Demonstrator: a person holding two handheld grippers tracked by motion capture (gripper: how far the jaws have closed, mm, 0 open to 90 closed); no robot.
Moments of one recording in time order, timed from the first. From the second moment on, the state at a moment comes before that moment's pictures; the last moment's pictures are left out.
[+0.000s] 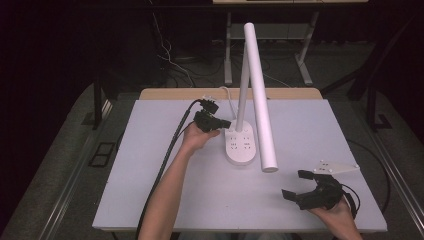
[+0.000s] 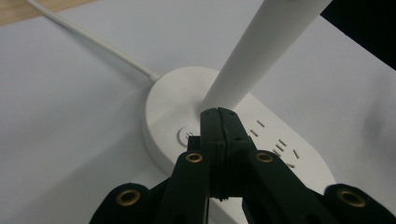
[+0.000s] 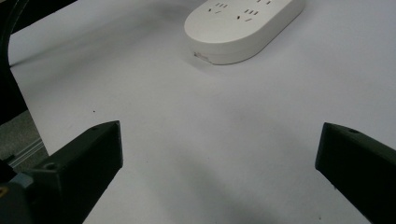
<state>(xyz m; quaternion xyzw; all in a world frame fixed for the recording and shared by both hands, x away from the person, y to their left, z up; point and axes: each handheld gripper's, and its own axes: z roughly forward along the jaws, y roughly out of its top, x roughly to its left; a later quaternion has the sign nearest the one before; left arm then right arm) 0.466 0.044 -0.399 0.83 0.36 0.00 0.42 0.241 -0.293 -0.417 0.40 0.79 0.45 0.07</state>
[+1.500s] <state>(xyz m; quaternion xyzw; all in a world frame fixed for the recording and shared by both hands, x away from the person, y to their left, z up) 0.476 0.033 -0.428 0.82 0.37 0.02 0.42 0.241 -0.293 -0.417 0.40 0.79 0.45 0.07</state>
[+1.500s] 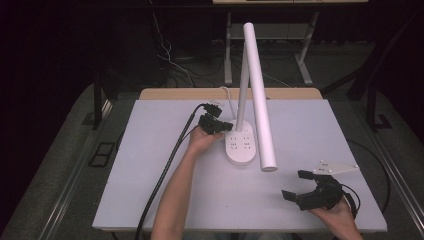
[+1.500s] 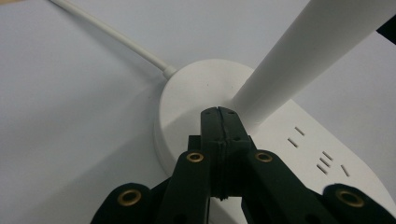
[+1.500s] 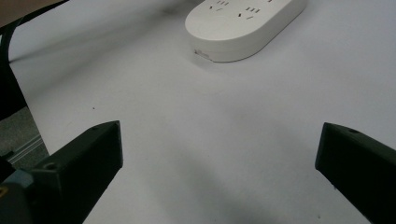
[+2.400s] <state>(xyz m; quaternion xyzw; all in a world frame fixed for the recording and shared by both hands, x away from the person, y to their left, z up) 0.469 0.025 -0.427 0.83 0.38 0.04 0.41 0.240 -0.293 -0.417 0.40 0.80 0.45 0.08</state>
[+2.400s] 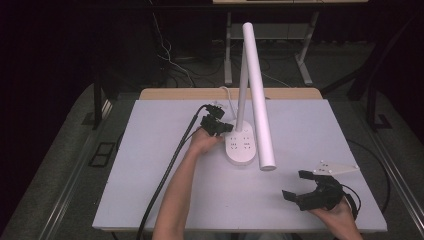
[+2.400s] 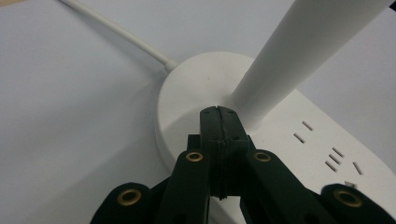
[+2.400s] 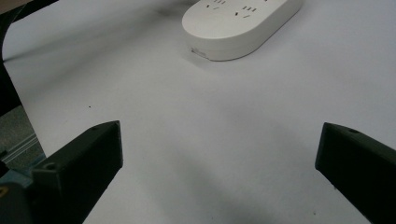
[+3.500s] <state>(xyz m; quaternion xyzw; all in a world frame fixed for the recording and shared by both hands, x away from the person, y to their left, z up) 0.472 0.066 -0.394 0.79 0.39 0.04 0.47 0.243 -0.297 -0.419 0.40 0.79 0.45 0.08</state>
